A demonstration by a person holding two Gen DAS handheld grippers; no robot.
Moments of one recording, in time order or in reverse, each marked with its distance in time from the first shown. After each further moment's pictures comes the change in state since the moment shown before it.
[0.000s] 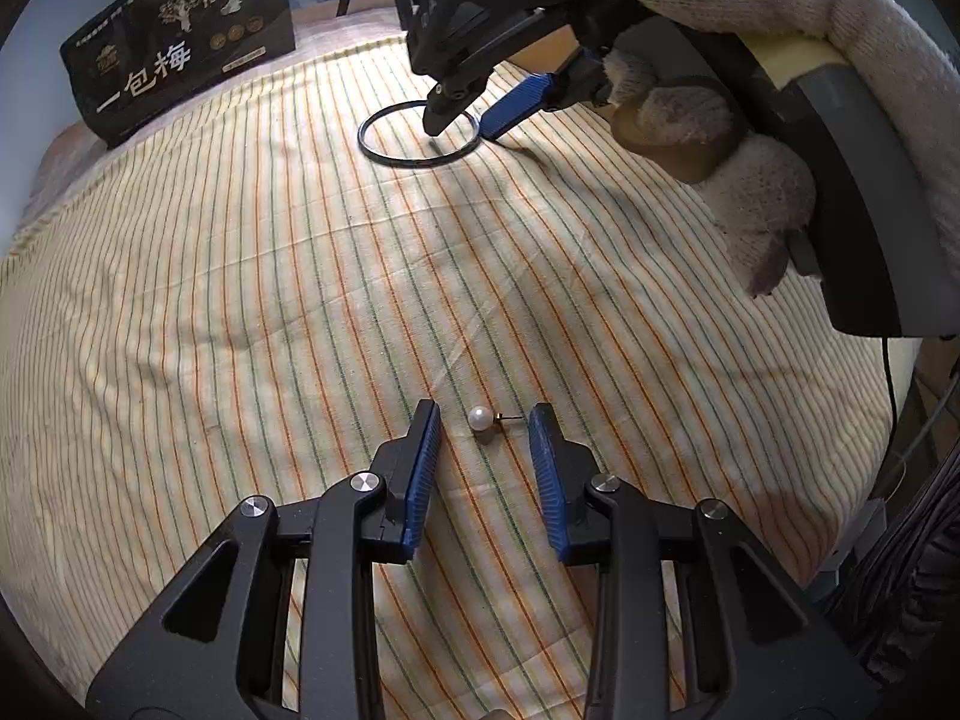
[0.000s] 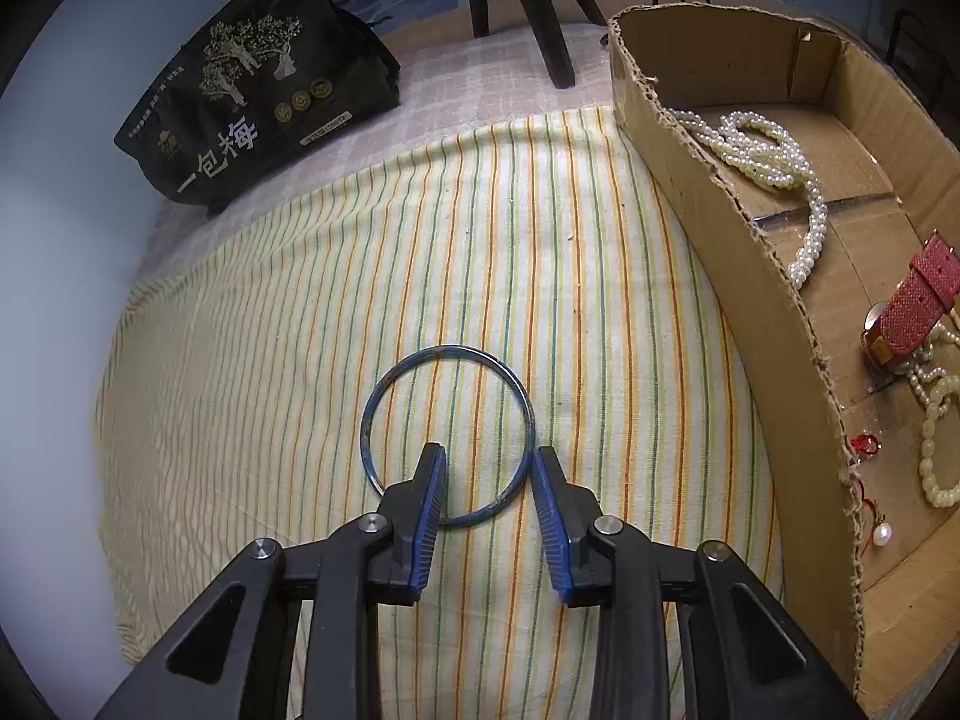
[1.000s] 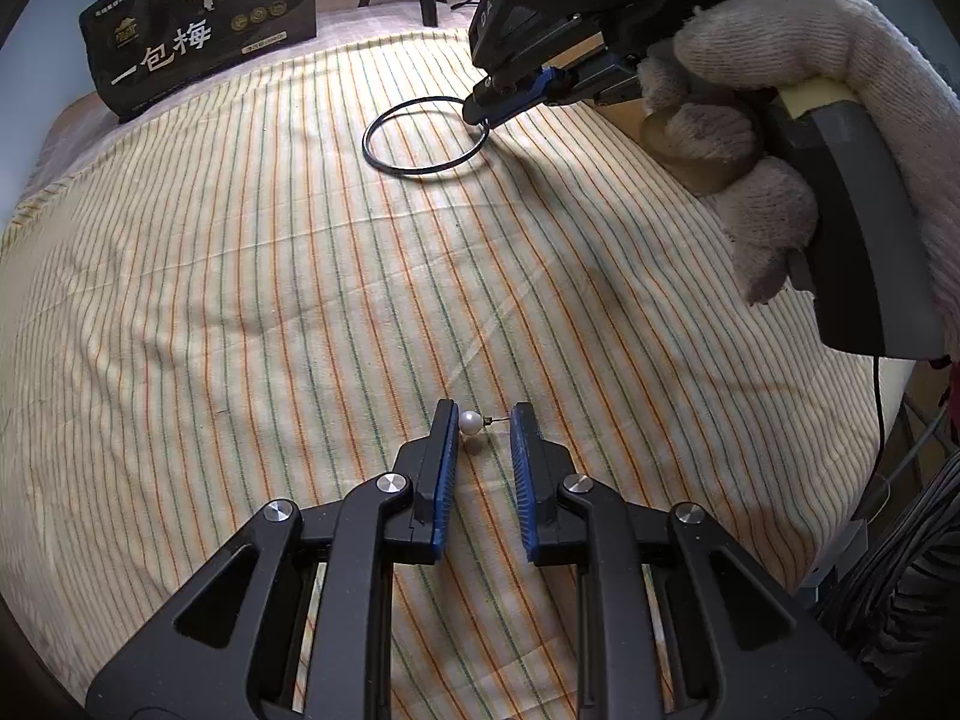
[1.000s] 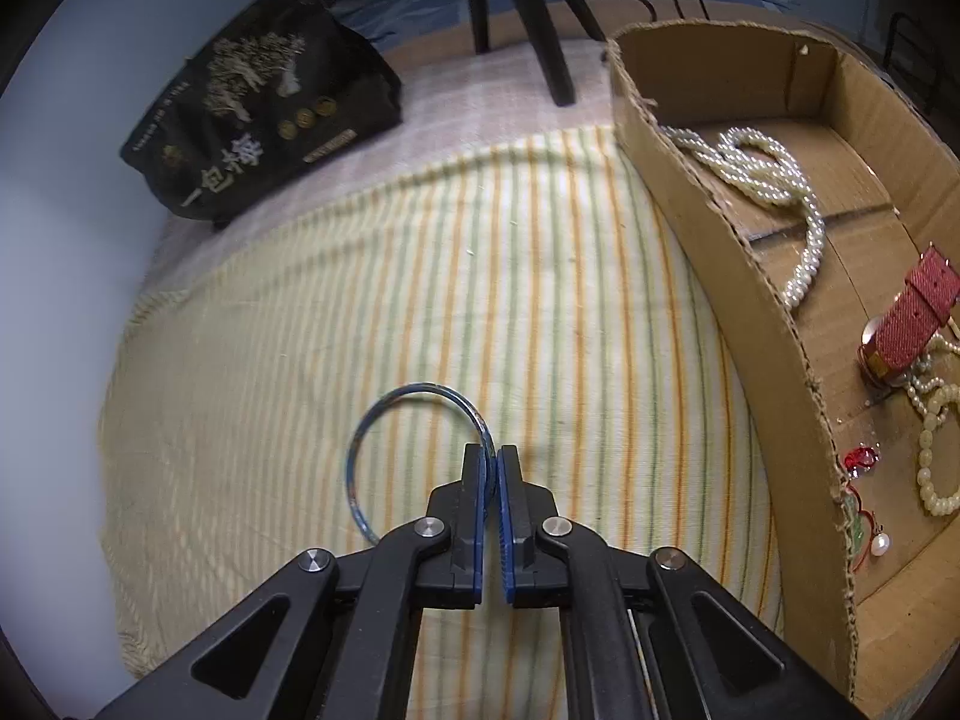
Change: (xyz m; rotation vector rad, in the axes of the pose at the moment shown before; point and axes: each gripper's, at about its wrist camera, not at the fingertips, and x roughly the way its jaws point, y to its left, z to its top) left arm -0.007 0.022 0.000 -0.073 0.005 -0.024; right arm -0.005 -0.002 0.001 0.002 -0.041 0.022
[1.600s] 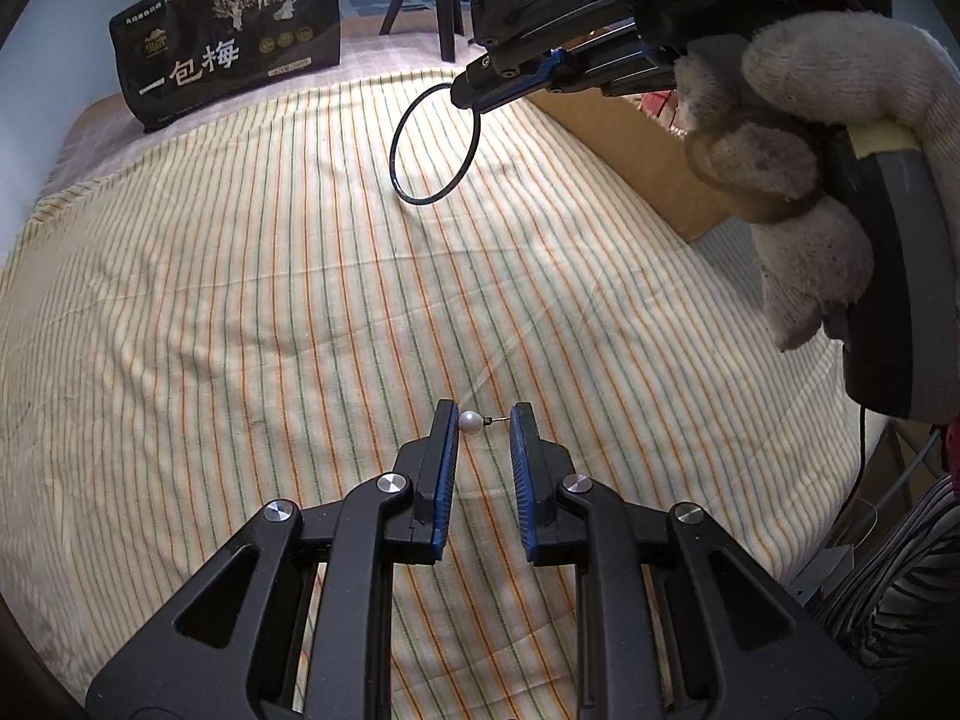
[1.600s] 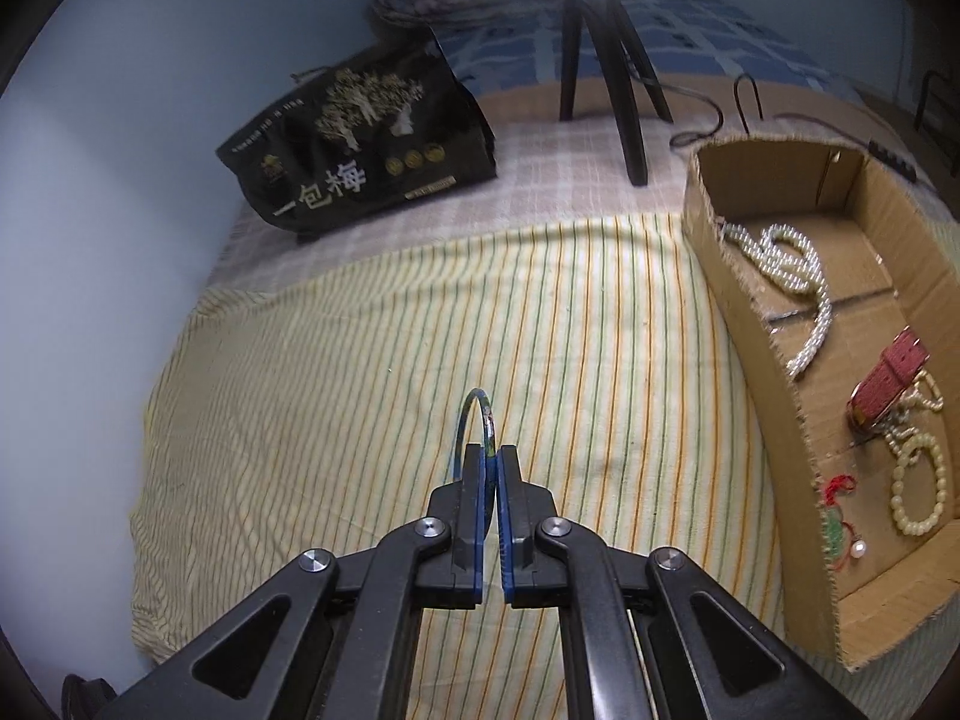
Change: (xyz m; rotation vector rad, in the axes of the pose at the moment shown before) left arm -0.032 0.011 0.001 -0.039 -0.059 -0.003; right arm -0.048 0.042 -0.006 -0.113 -0.097 0.041
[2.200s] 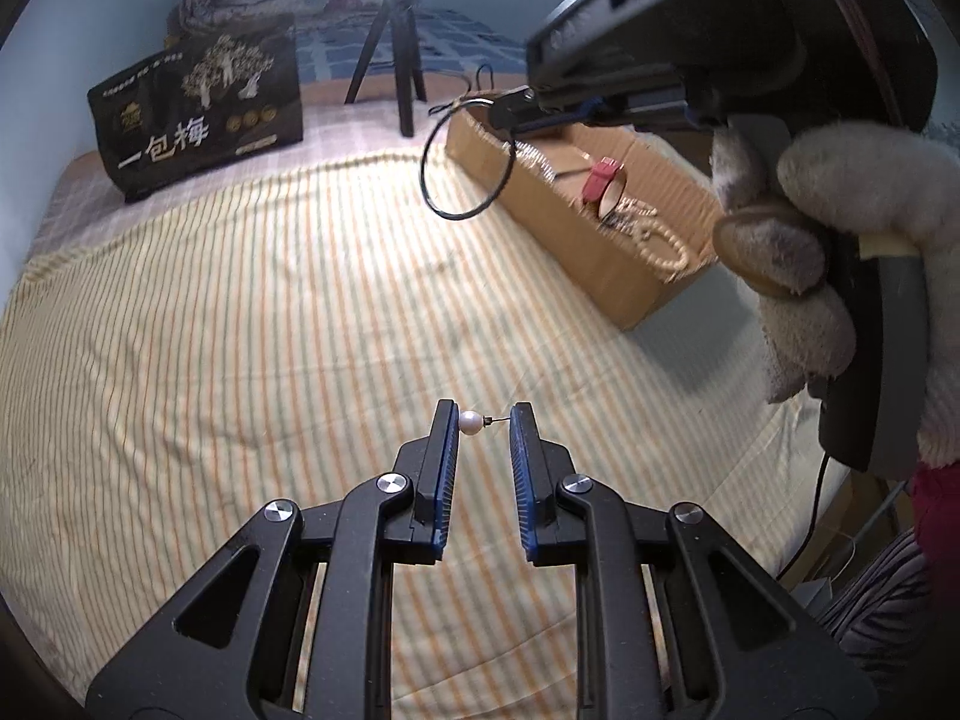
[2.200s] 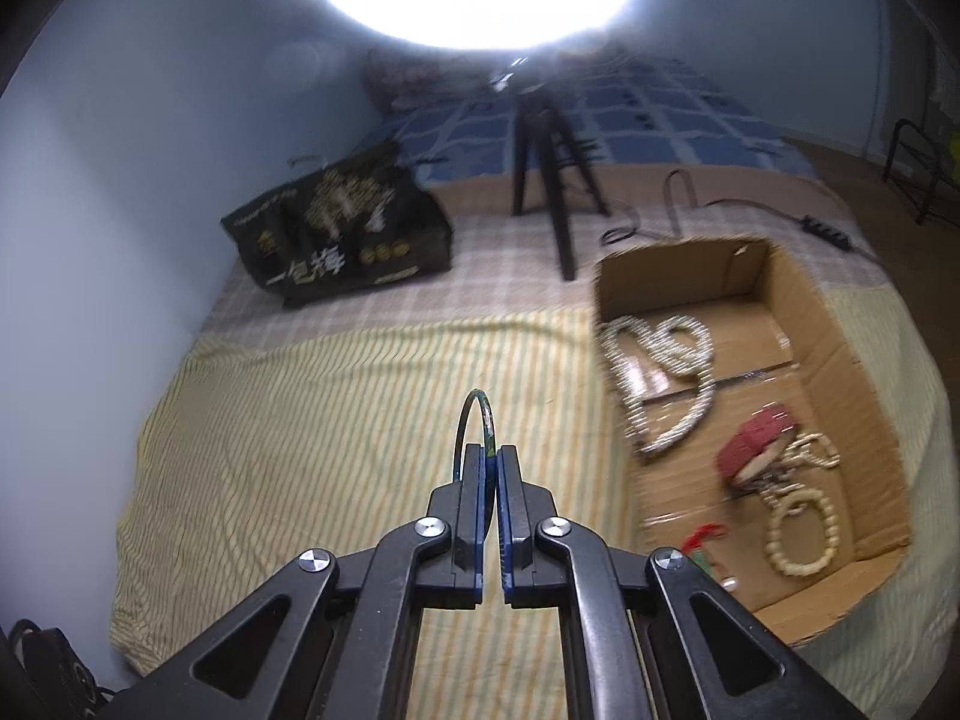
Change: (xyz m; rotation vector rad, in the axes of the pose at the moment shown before) left arm -0.022 -0.039 0.042 0.007 -0.099 -0.045; right arm -0.070 -0.030 0.014 -0.034 -0.151 -0.081
